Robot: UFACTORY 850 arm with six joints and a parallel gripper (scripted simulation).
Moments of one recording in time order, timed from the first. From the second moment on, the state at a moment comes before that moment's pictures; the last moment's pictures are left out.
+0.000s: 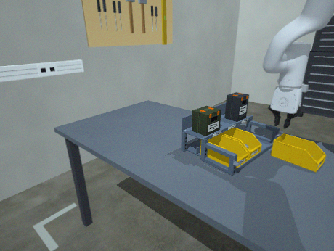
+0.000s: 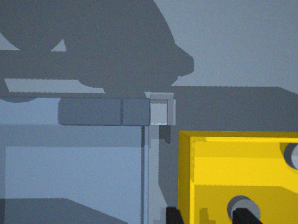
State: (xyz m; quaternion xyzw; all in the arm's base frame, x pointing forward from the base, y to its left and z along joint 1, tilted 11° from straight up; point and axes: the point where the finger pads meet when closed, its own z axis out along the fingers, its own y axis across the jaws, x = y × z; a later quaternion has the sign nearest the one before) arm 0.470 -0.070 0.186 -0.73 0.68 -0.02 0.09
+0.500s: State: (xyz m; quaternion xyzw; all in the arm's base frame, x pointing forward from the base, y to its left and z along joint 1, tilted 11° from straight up) arm 0.470 -0.070 0.186 -0.73 0.68 -0.02 0.09
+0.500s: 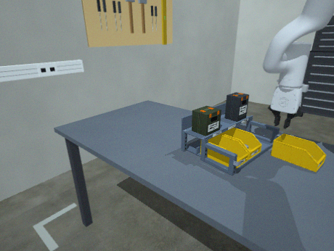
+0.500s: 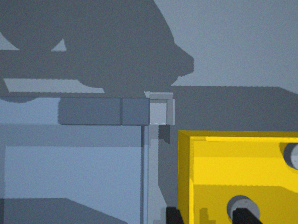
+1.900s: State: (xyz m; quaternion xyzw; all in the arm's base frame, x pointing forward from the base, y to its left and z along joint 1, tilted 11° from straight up) arm 0.472 -0.068 0.167 -0.73 0.68 -0.02 0.09
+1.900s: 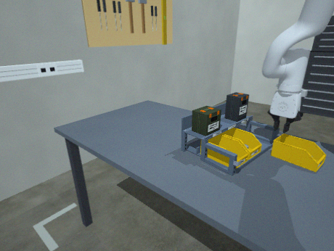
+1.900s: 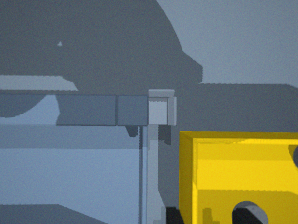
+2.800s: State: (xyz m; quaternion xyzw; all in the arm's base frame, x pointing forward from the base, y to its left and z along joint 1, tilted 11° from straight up) arm 0.475 -0.066 0.153 -0.73 0.68 -0.02 0.09
